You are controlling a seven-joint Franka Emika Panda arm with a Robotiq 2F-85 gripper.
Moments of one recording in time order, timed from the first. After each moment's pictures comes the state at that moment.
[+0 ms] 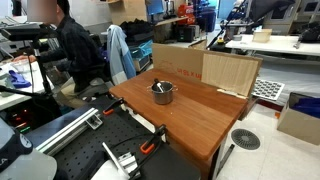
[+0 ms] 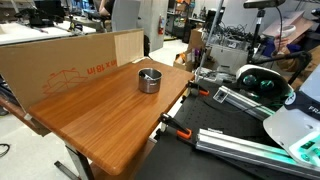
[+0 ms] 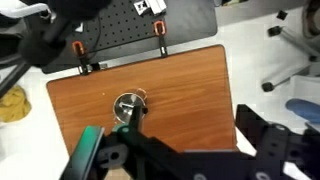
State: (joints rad) arm 0.06 -0.28 0.26 -2.09 0.07 1.67 0.47
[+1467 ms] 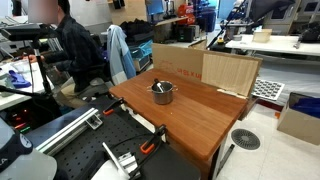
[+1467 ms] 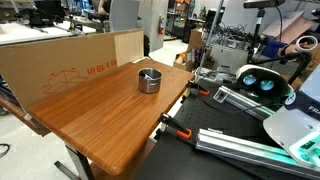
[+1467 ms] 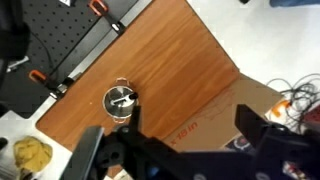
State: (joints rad) arm 0.06 -0.28 0.26 -2.20 0.09 2.02 1.00
